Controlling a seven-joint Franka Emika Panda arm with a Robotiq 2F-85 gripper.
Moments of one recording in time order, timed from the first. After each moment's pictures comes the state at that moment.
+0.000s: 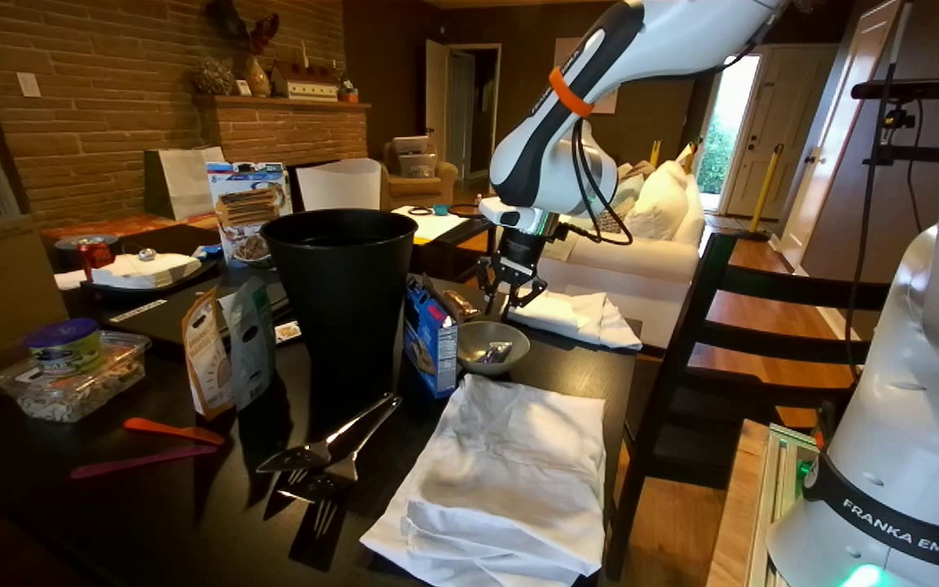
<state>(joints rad) 0.00 0.15 -0.23 -2.39 0.43 2.70 -2.43</state>
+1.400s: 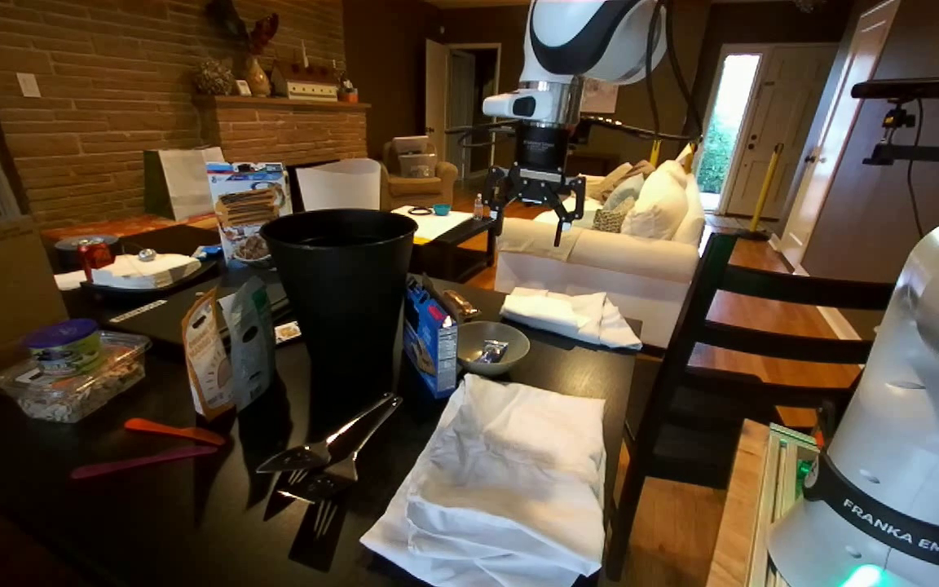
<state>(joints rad) -0.06 -0.26 -0.12 -2.36 0.02 2.14 -2.06</state>
